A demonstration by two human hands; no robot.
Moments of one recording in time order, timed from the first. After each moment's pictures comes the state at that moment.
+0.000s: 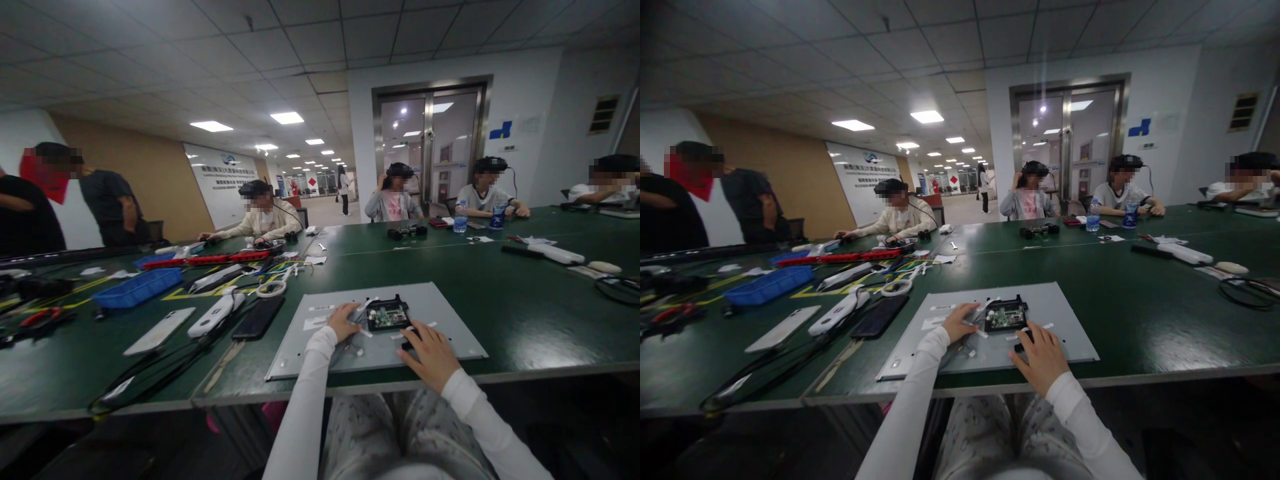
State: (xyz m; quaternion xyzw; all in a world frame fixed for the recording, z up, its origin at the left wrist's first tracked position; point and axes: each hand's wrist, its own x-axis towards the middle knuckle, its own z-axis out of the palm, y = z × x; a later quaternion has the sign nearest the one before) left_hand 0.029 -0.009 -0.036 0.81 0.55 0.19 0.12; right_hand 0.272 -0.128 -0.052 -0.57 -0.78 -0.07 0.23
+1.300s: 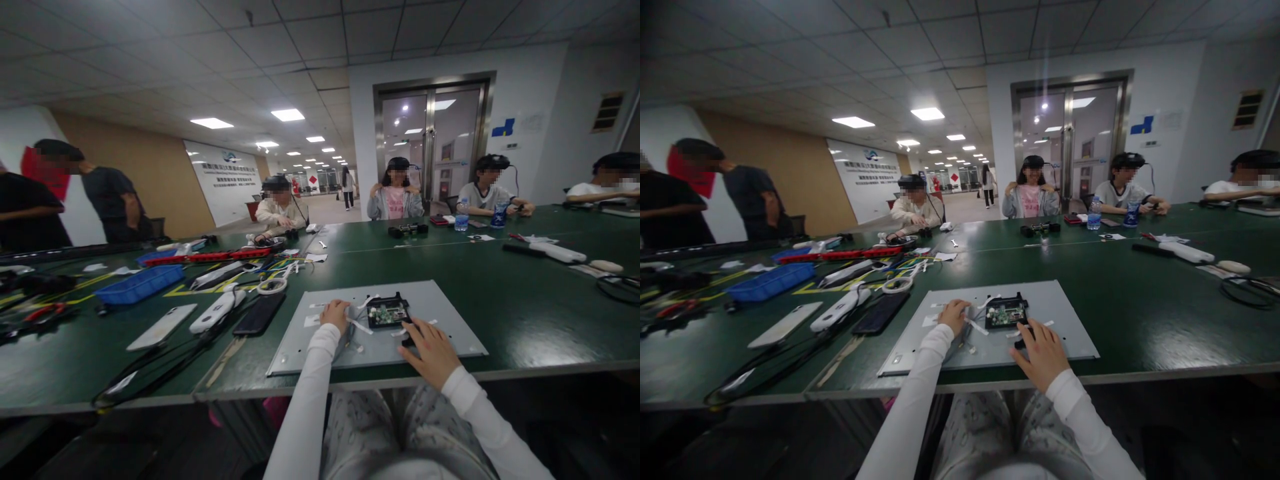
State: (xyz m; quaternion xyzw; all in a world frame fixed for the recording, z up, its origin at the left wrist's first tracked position) left_hand 0.028 -0.006 -0.043 0.71 0.68 0.15 0.02; right_hand 0.274 -0.125 -0.058 -0.57 -0.78 -0.08 0.25
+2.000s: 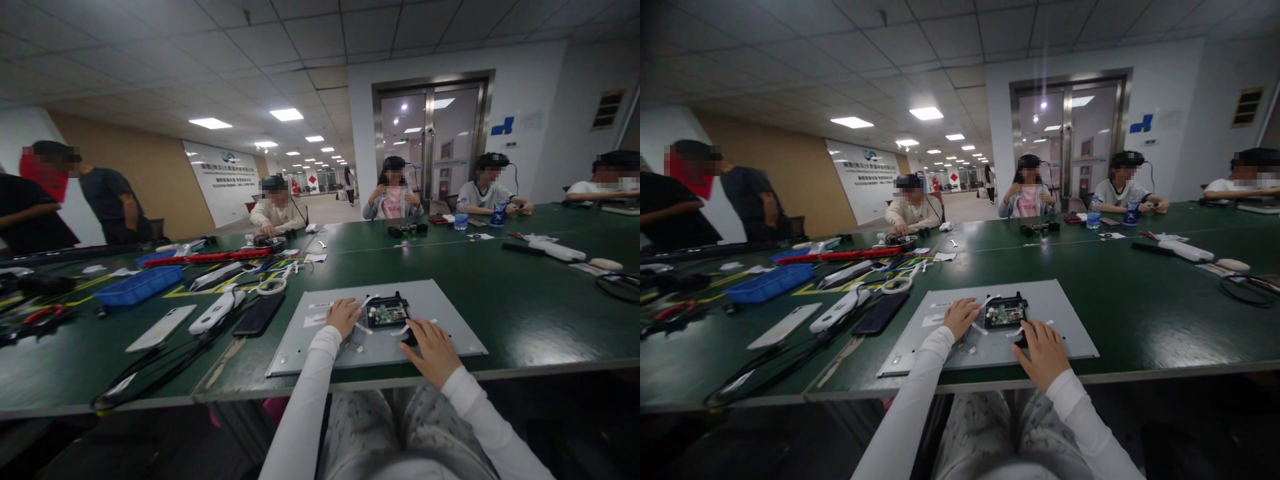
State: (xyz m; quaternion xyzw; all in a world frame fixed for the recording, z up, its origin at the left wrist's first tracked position) left_hand 0.041 -0.017 -0.034 0.80 0.59 0.14 0.00; right_hand 0.275 -0.121 -0.063 -0.58 -0.76 -0.09 0.29
